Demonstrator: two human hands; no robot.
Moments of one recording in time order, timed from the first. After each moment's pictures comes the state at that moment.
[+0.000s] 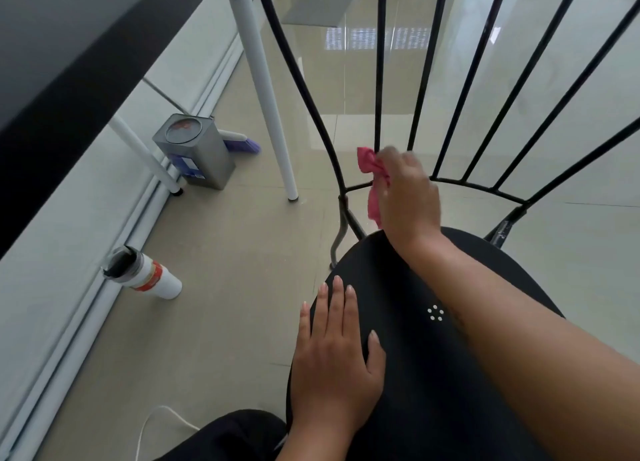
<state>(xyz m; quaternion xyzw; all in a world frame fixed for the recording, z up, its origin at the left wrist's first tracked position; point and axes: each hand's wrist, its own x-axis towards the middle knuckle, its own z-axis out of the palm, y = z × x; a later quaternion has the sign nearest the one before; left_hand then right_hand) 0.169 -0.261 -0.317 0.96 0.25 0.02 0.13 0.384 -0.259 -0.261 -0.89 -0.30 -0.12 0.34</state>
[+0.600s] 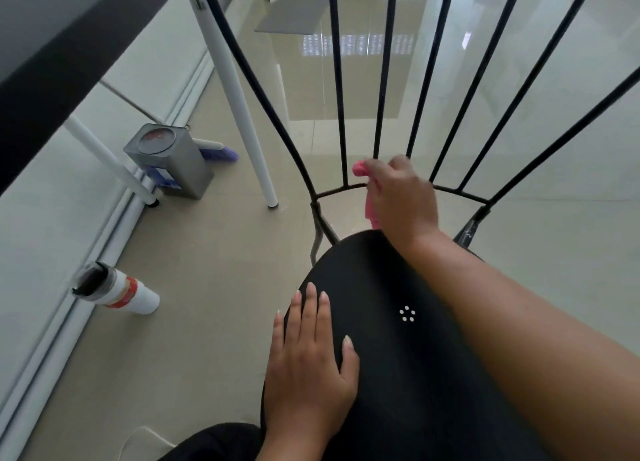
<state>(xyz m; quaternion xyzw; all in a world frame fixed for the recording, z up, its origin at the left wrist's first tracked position) 0.169 -0.261 -0.318 0.96 0.25 0.02 0.12 0.407 -0.289 -0.256 -0.91 -0.32 -0.11 0.25</state>
